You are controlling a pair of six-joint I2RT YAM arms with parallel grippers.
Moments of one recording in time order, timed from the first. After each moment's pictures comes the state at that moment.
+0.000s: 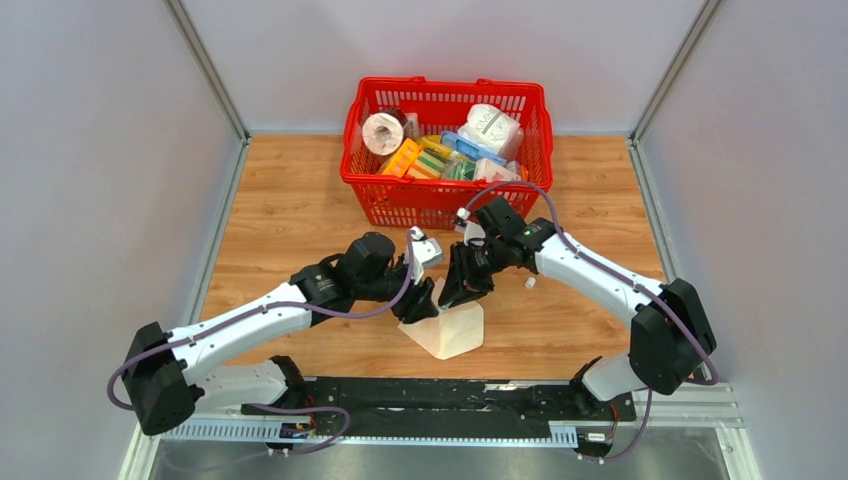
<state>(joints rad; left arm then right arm) -0.91 1.09 0.79 -0.29 0.35 -0.09 0.66 1.46 1.07 -0.66 -0.65 0.67</state>
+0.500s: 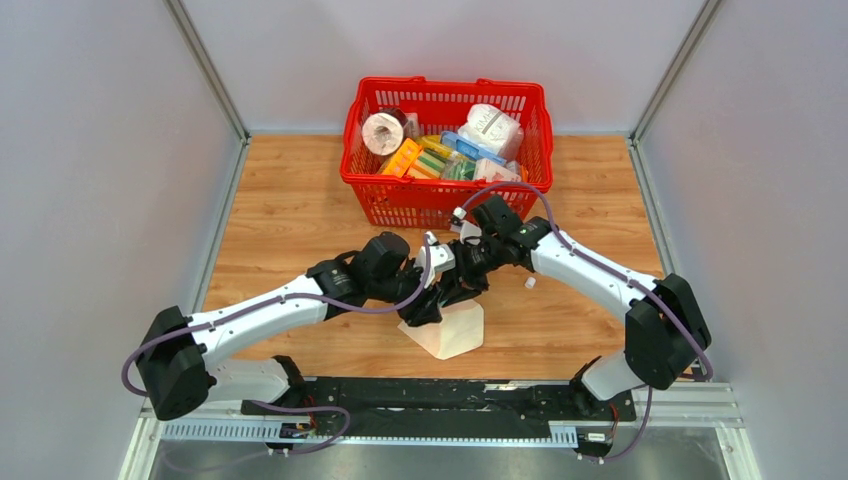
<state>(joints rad) -0.93 1.21 0.85 -0.34 0.37 -0.05 0.66 1.49 1.08 -0.63 -0.72 0.73</state>
